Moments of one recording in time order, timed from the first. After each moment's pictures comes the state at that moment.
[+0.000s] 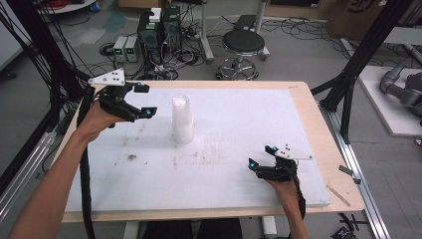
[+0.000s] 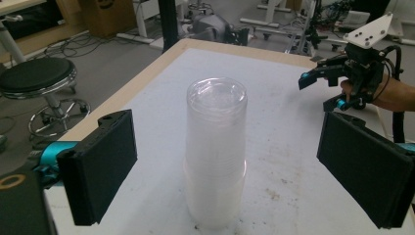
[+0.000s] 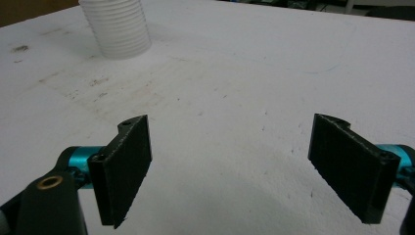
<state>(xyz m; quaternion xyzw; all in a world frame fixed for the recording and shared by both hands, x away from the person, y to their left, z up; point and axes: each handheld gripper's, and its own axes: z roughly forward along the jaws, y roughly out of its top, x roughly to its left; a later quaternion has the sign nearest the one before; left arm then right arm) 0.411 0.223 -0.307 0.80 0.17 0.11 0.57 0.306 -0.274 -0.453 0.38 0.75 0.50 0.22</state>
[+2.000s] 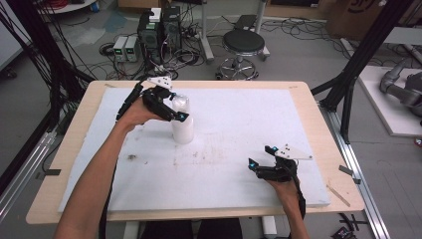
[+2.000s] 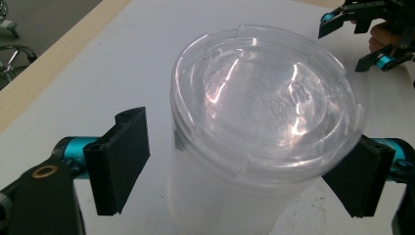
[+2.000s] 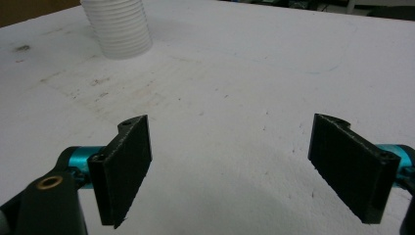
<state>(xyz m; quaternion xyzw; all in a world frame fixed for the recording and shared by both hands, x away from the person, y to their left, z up) 0.468 0.141 -0.349 0.87 0.15 0.05 0.47 0.306 -0.274 -0.453 0.38 0.75 0.50 0.21</state>
